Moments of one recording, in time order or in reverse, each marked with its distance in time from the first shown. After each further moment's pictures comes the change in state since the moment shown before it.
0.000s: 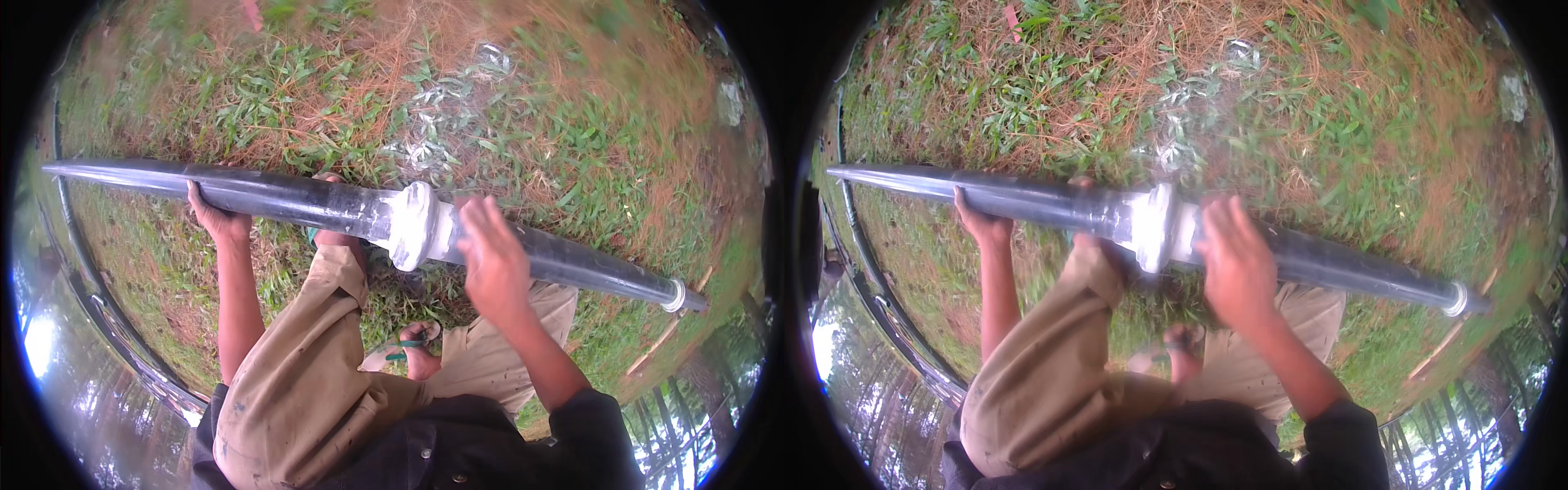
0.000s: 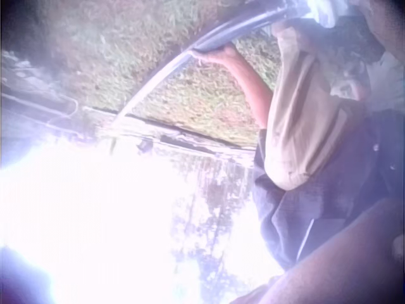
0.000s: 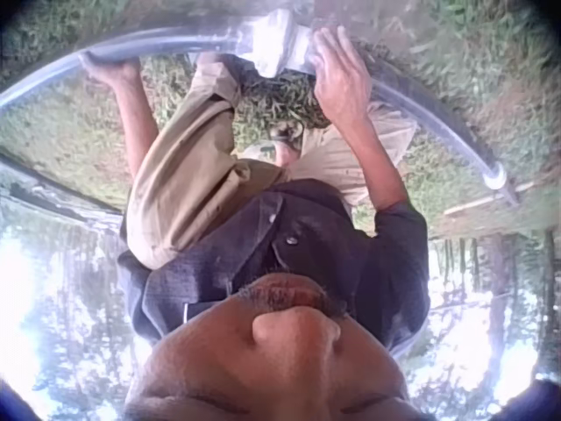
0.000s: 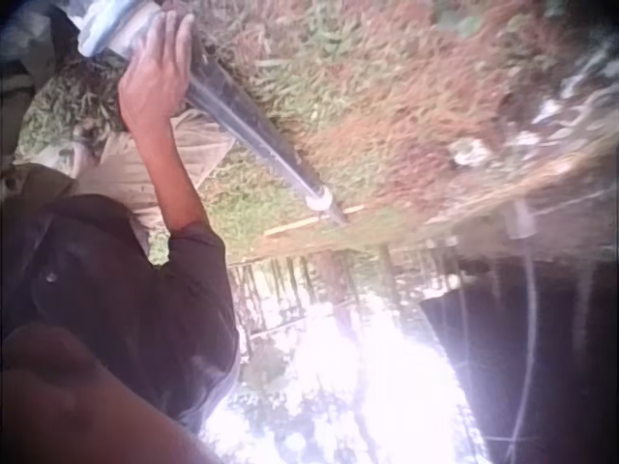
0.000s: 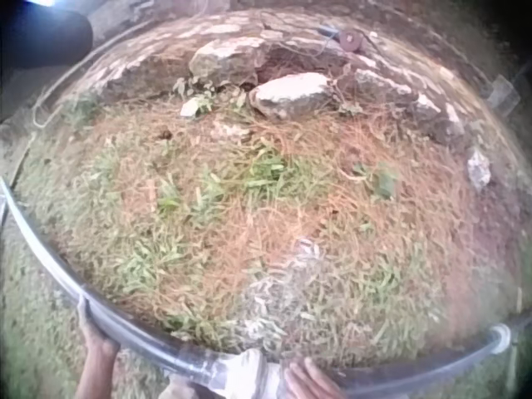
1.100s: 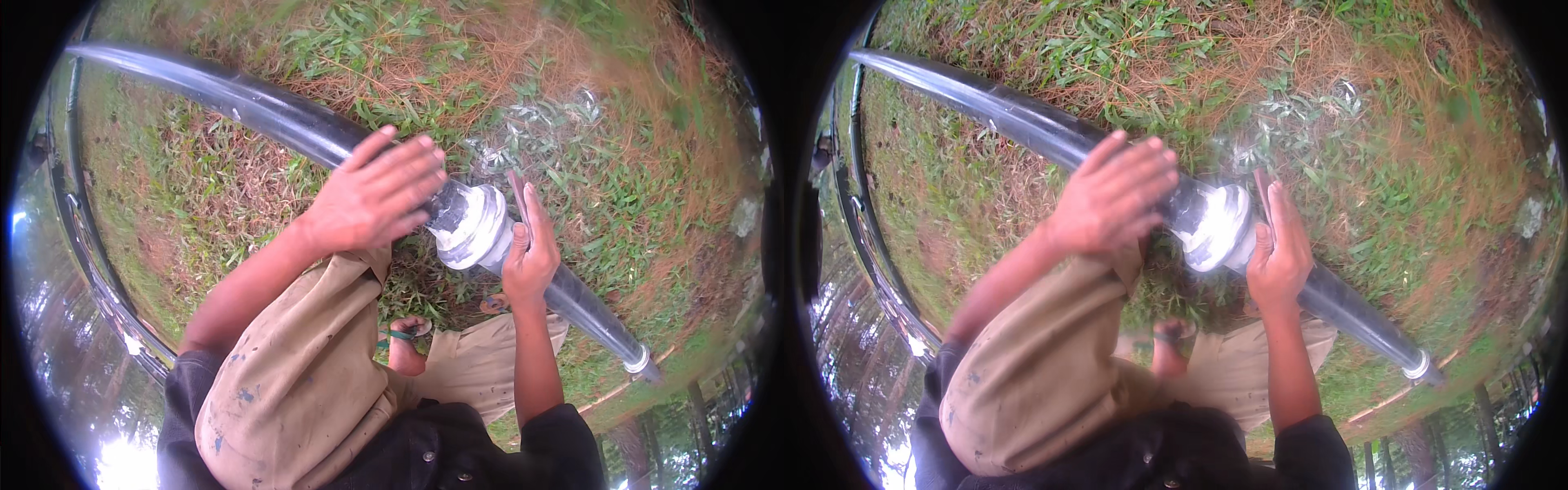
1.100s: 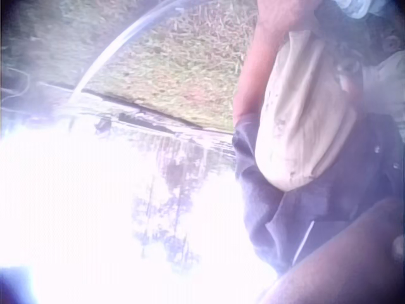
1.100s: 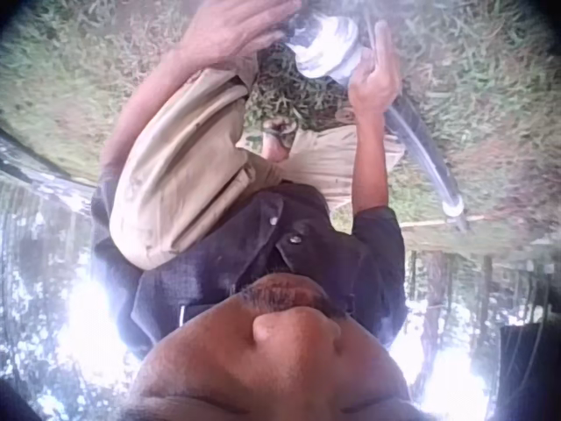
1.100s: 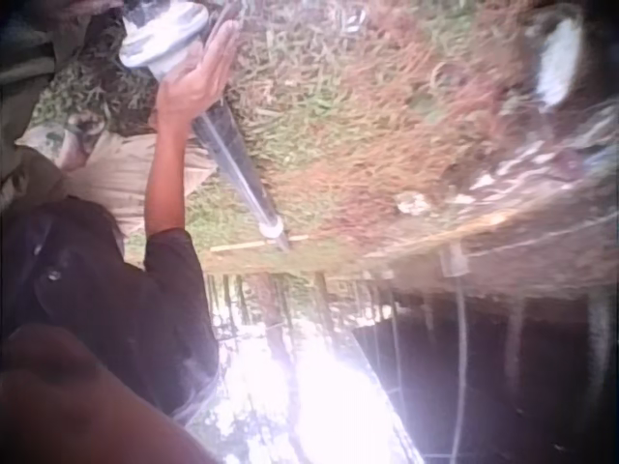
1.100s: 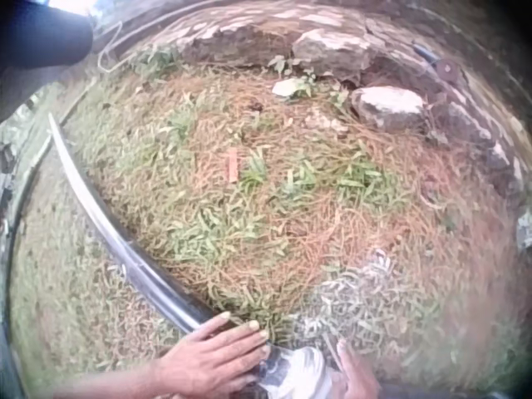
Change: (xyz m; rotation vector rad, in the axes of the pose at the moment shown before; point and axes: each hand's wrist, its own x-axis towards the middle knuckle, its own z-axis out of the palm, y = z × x) left_hand -0.110 -0.036 0.058 1.532 -1.201 1.139; right_hand 0.046 0.026 0.043 0.012 0.167 -0.119
